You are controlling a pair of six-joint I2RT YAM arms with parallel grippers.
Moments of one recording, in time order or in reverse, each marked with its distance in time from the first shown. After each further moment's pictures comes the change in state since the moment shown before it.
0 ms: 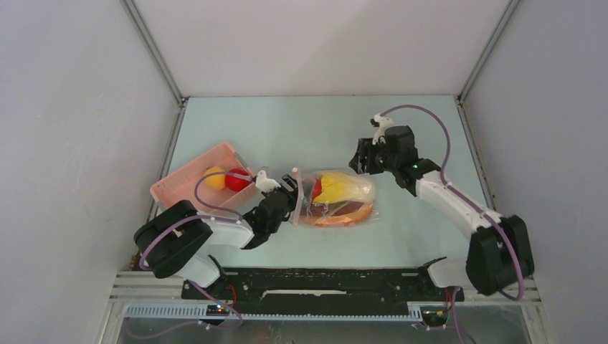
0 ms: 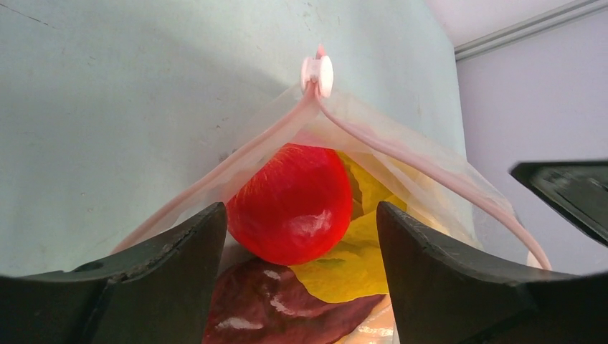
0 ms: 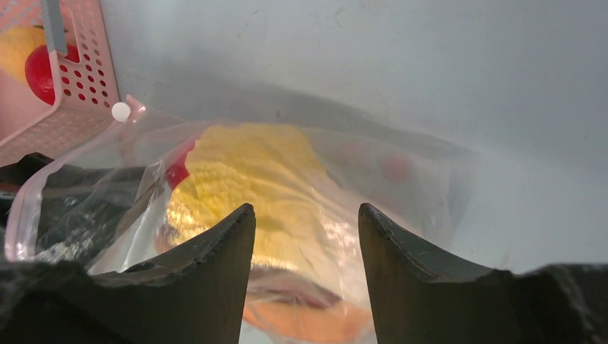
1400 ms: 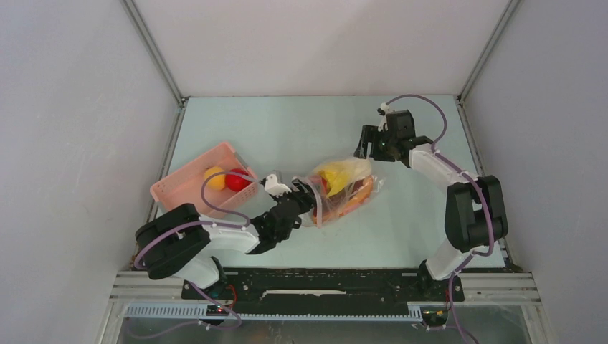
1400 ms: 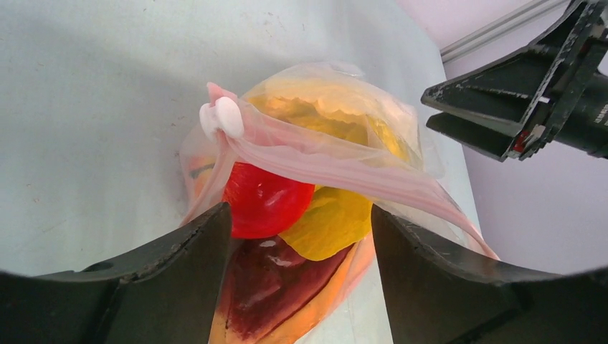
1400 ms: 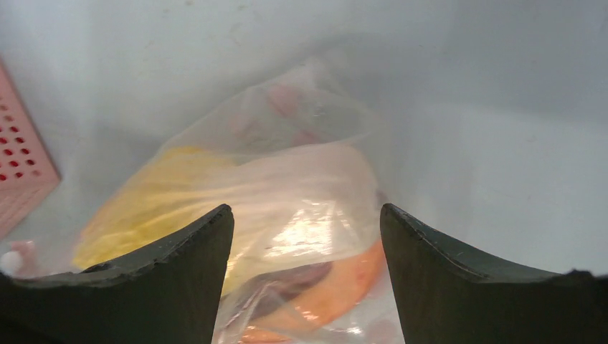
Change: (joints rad) left arm -0.162 -0.006 0.058 -0.010 -0.201 0.083; right arm -0.114 0.352 0.245 -0.082 -0.031 0.039
